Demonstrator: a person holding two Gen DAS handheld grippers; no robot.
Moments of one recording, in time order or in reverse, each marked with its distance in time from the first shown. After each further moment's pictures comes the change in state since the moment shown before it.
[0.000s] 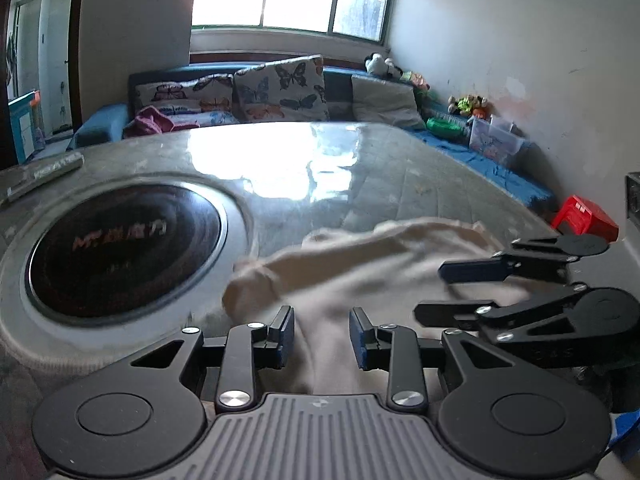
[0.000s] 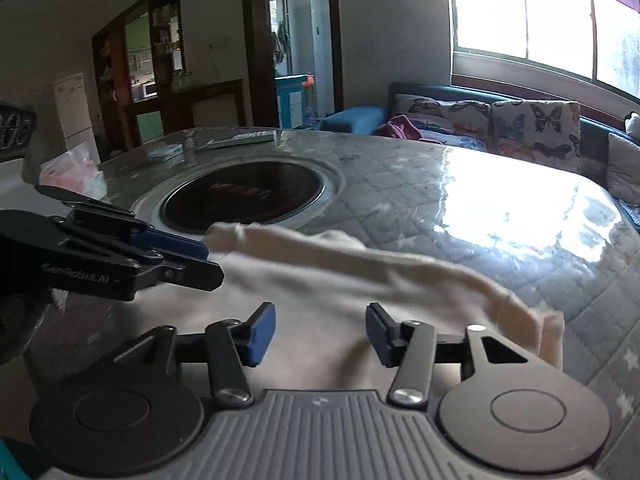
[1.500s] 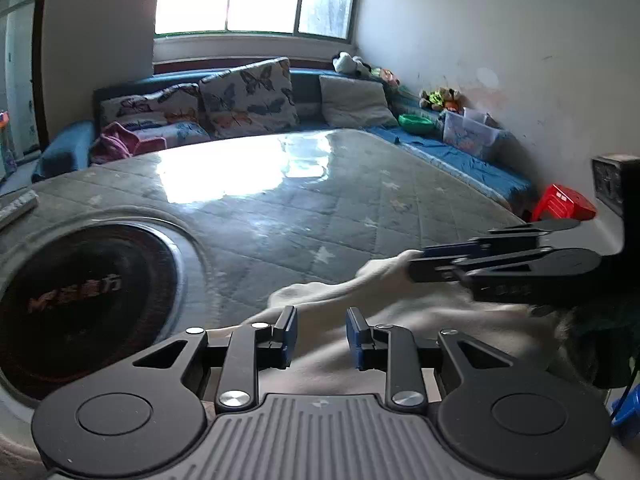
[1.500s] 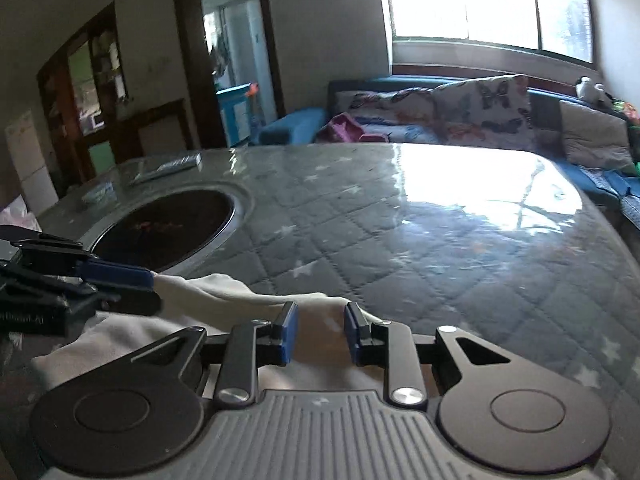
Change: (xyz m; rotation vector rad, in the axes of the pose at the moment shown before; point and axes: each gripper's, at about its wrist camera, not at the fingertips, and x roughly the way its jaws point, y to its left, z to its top) left arm 0.045 -0.015 0.046 0.066 0.009 -0.083; right arm 0.025 -0.077 0.030 0.157 0.006 -0.095
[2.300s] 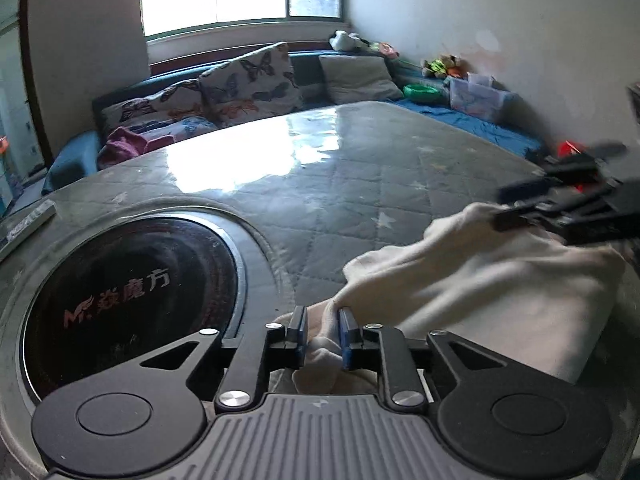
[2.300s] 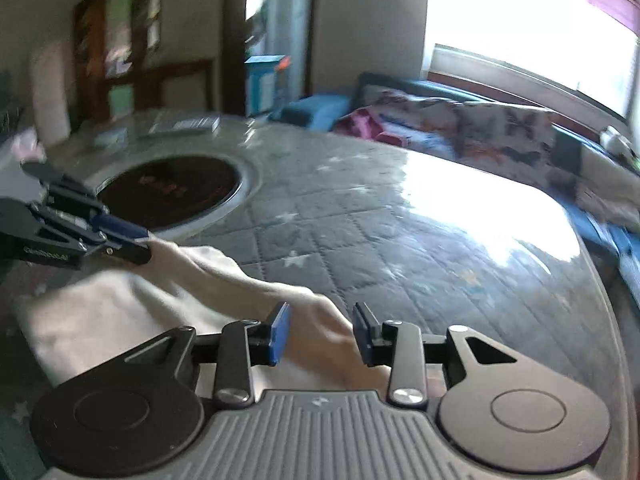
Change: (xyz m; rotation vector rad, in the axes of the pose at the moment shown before) left arm 0.009 0.049 -0.016 0.092 0.043 0.075; right arm -0.012 0.006 0.001 -0.164 0.021 -0.041
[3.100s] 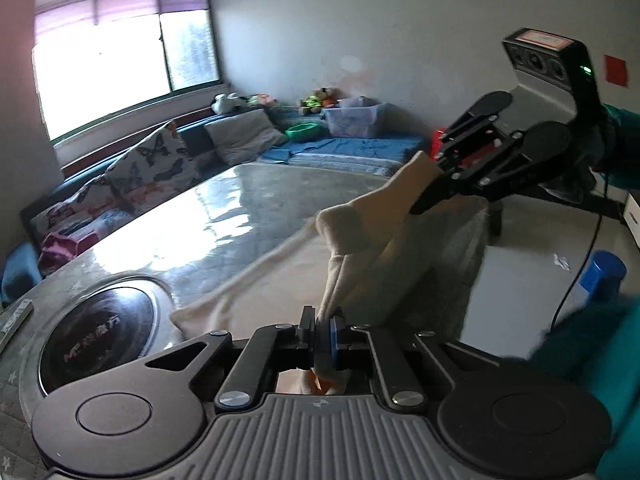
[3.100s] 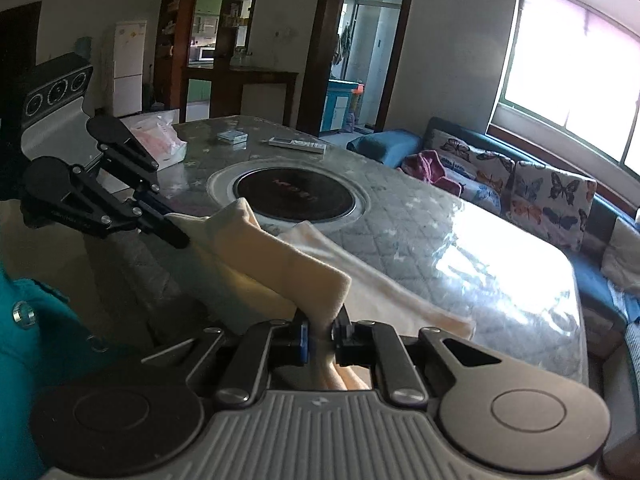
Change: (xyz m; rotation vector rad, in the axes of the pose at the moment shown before) left arm -0.168 -0.088 -0.051 0.303 -0.151 -0.217; right arm -0.176 0.077 -0.018 -0.269 -0.046 0.142
